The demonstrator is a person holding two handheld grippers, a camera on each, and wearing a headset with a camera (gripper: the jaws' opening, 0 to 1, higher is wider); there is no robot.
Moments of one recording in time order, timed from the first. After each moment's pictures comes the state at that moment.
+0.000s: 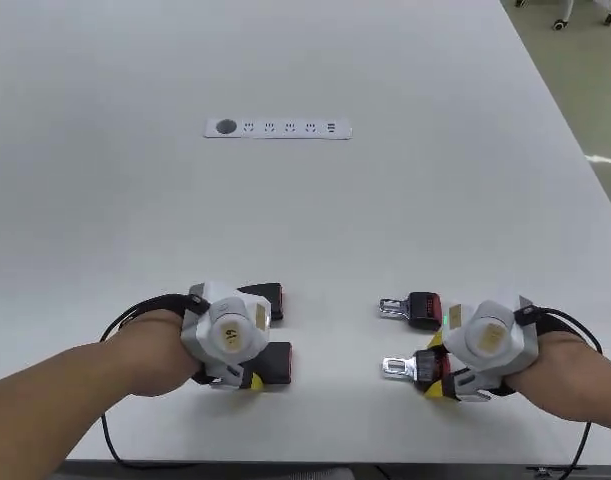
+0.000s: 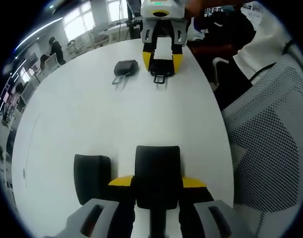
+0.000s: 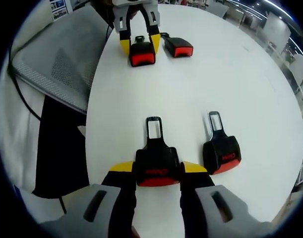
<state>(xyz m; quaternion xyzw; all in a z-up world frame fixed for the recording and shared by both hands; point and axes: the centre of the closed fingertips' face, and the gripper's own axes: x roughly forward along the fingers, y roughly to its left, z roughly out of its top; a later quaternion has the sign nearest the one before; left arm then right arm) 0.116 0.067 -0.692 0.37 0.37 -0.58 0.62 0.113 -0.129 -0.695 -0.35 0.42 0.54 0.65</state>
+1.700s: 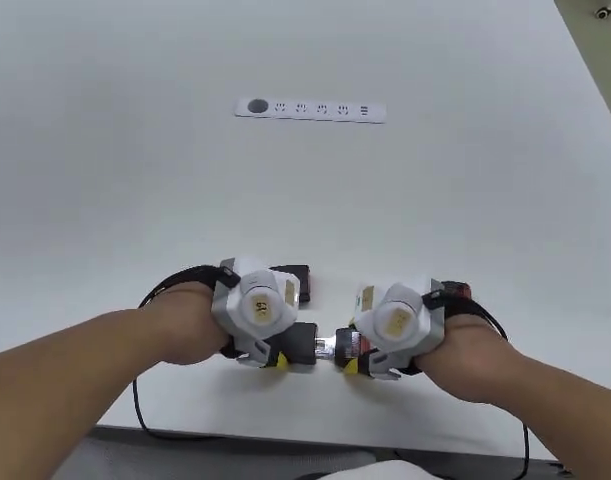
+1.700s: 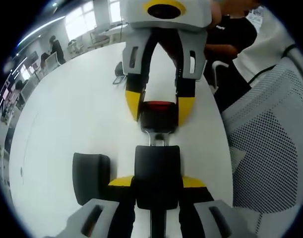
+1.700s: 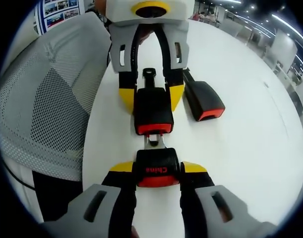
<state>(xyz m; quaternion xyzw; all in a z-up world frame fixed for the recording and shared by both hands) 0.116 0.068 -0.694 0.35 0.38 -0.59 0.62 0.119 0.005 -0.691 -0.34 0.35 0.59 0.64</state>
